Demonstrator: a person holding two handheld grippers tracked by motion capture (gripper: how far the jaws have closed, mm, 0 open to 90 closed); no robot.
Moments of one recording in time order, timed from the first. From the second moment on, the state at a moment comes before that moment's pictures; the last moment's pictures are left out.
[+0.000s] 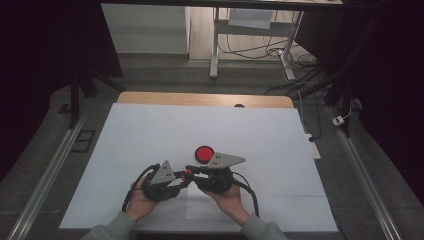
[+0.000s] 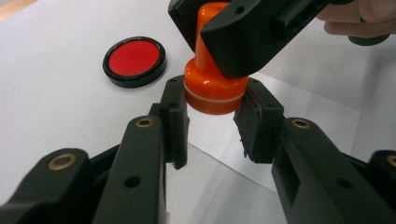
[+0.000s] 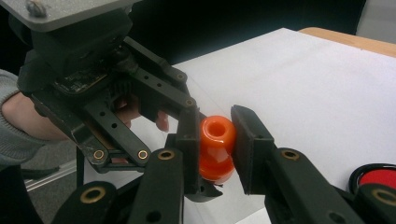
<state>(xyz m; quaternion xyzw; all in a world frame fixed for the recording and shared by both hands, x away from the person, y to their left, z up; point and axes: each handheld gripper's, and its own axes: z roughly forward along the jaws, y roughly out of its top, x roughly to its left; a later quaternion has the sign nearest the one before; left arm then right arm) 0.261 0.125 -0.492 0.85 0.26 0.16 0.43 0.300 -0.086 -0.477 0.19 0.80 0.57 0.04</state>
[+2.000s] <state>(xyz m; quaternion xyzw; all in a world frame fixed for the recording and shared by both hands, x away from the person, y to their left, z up) 0.263 0.124 -0.495 0.85 0.25 0.16 0.43 0.297 -0.087 -0.483 0.20 0.79 0.58 0.05</state>
